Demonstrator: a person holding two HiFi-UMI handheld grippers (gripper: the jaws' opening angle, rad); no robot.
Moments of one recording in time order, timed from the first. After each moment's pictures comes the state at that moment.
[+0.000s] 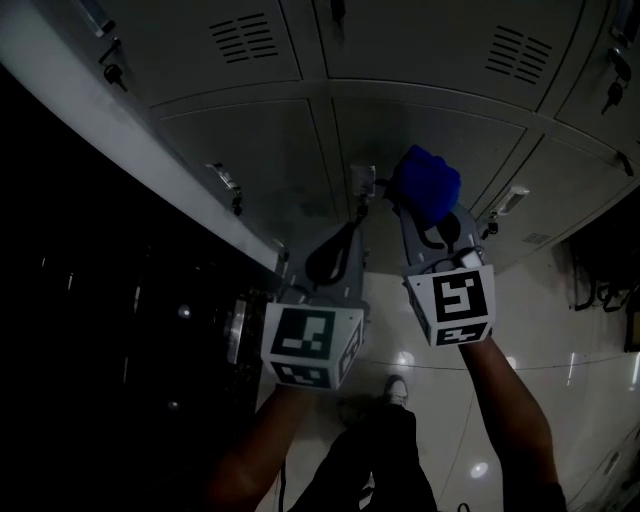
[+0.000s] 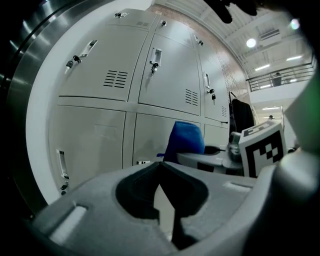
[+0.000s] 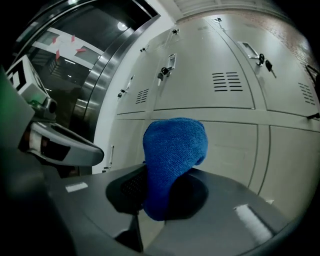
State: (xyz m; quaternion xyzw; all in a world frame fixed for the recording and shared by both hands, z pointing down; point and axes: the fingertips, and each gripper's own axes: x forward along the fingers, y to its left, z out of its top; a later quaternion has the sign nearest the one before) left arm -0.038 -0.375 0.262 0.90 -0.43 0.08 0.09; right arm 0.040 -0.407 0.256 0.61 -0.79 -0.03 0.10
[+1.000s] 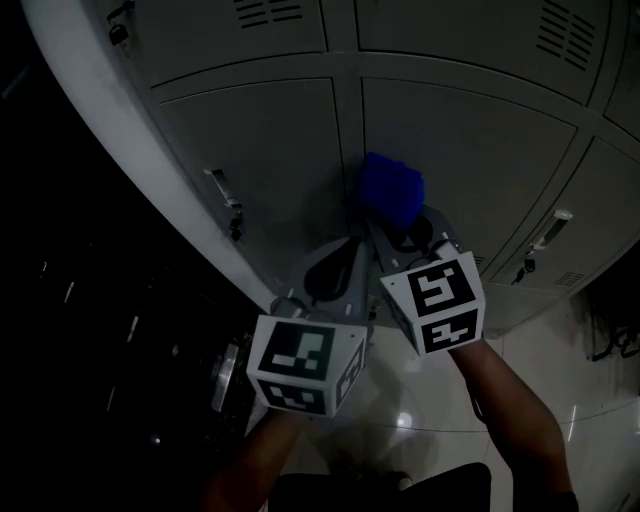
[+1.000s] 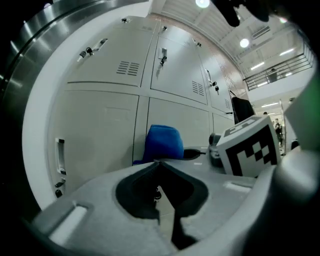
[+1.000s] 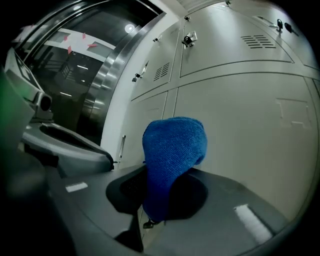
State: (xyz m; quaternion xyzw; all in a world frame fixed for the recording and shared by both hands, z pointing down) left arm -0.058 -0.414 0.325 0.90 -0.44 0.05 0.05; right arm -0.031 -0.468 0.329 0.54 -0.83 -0.03 0.11
